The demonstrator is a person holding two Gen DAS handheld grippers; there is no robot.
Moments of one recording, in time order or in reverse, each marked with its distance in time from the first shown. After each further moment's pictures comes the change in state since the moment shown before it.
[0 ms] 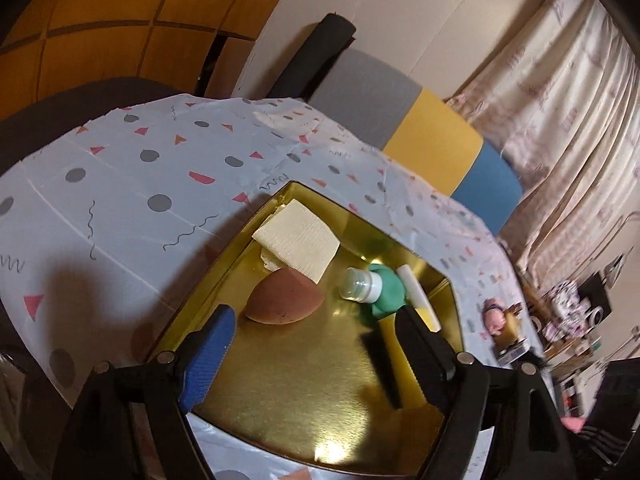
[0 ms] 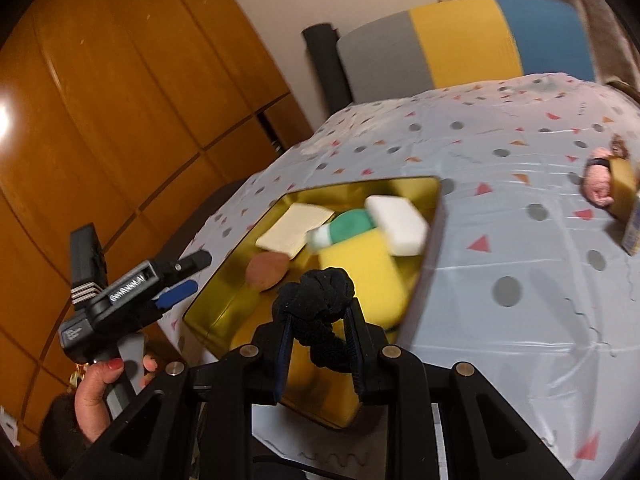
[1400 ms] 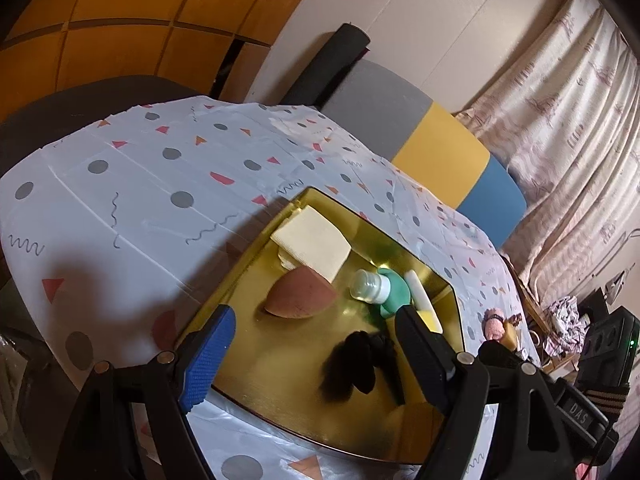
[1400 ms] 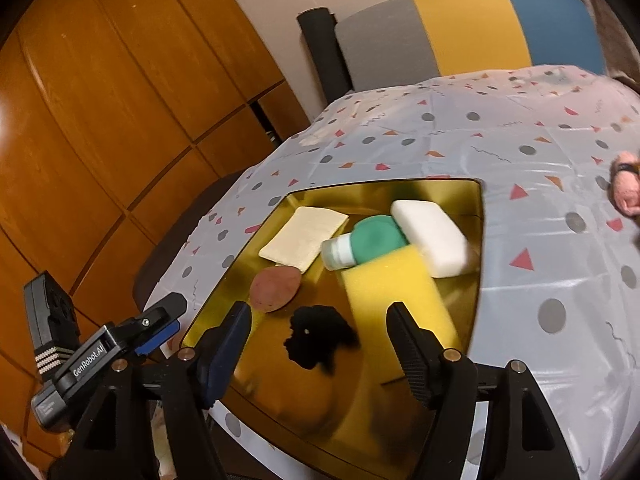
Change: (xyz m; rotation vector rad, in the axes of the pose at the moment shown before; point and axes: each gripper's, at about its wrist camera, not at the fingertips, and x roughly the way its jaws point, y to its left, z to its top) left arm -0.014 0.009 -0.008 -0.032 -0.019 0.017; right arm 0.048 0.021 0.028 0.036 0.030 -0.033
